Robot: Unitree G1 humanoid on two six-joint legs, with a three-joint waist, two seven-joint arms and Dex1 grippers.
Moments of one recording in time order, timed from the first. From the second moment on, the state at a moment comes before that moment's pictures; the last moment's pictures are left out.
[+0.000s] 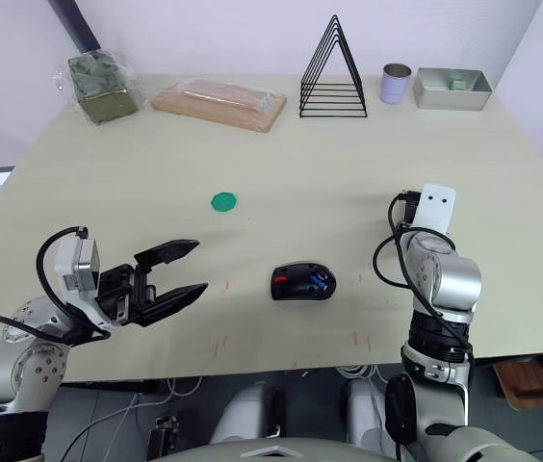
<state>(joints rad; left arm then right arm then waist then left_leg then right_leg) 0.06 0.65 0.30 -0.22 -0.76 0.26 -1.24 -0.53 0.01 -0.27 -0.24 0.05 1.22 -0.24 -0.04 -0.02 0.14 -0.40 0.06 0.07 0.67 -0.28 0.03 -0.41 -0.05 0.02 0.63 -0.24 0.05</state>
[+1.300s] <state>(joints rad) 0.00 0.82 0.35 0.01 -0.75 0.25 -1.53 -0.80 -0.89 0.44 -0.46 0.43 0.95 1.08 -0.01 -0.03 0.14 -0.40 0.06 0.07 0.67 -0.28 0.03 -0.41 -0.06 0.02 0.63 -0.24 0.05</state>
